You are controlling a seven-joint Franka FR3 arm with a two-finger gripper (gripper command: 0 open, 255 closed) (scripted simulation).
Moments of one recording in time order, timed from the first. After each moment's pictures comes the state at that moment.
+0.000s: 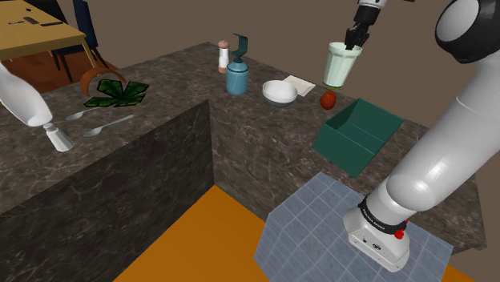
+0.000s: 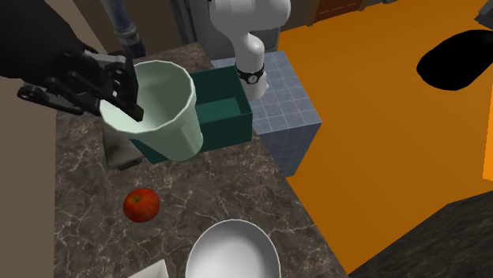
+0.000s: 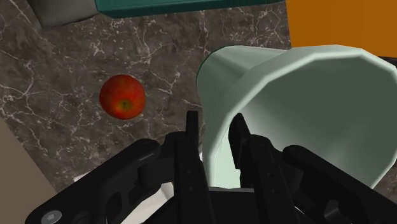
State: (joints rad) arm -0.08 0.07 -0.60 -1.58 0.16 1.45 -0.57
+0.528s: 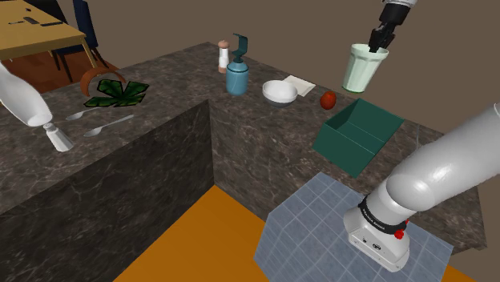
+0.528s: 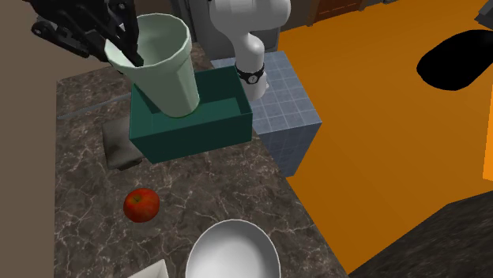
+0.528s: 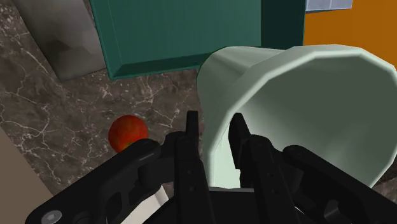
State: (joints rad) arm -0.09 -0.20 -0.59 -1.78 0.01 1.42 -0.55
